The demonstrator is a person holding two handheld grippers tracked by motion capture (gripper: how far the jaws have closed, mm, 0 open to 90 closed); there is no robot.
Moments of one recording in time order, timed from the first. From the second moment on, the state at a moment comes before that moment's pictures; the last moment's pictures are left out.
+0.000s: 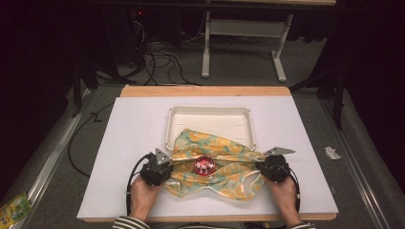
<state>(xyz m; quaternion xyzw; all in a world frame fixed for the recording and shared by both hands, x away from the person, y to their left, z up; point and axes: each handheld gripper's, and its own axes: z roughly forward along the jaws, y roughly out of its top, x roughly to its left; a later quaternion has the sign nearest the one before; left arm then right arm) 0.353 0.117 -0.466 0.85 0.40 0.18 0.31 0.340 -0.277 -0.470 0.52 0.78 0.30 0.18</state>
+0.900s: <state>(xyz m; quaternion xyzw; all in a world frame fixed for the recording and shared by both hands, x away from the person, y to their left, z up) 0.352 0.134 -0.476 0.84 0.38 0.15 0.35 0.331 -0.273 -0.467 0.51 0.79 0.30 0.18</state>
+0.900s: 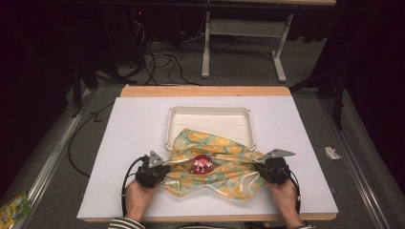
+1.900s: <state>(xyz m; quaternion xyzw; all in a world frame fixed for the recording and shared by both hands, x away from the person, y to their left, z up) 0.348 0.133 -0.476 0.85 0.37 0.15 0.35 0.379 -0.224 -0.414 0.45 0.80 0.36 0.17</state>
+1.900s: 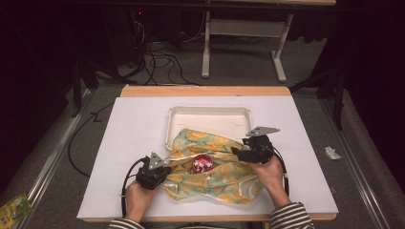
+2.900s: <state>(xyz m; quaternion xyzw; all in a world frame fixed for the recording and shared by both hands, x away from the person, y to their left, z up) 0.331 0.137 -0.453 0.84 0.35 0.14 0.39 0.364 -0.217 -0.457 0.41 0.84 0.35 0.11</state>
